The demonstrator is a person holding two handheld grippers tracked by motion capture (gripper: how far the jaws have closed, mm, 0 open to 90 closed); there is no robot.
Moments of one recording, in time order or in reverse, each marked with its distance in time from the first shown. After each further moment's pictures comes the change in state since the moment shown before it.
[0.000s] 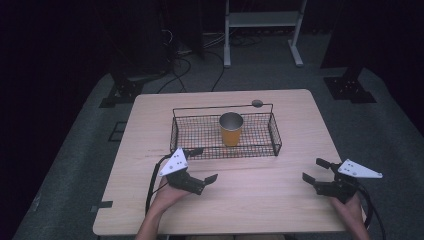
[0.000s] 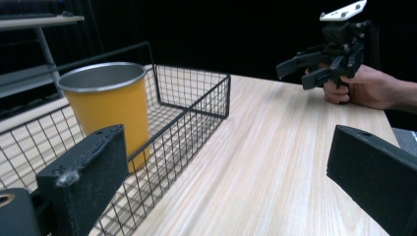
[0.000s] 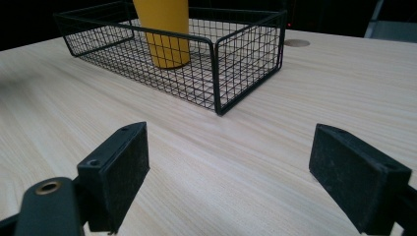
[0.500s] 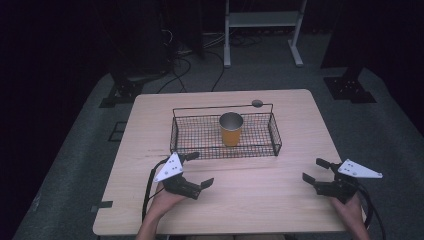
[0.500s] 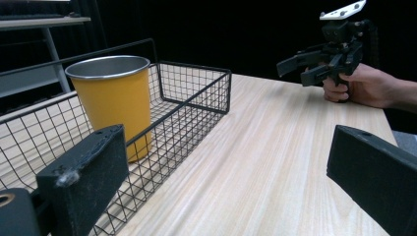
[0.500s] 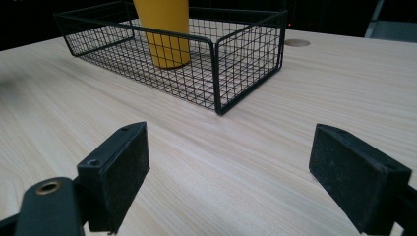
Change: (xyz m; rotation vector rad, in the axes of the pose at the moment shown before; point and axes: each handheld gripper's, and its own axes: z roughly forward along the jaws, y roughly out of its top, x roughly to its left) left arm -0.006 -0.011 -0.012 -0.017 0.015 -0.014; right arm 0.000 0.000 0.000 0.001 0.001 -0.001
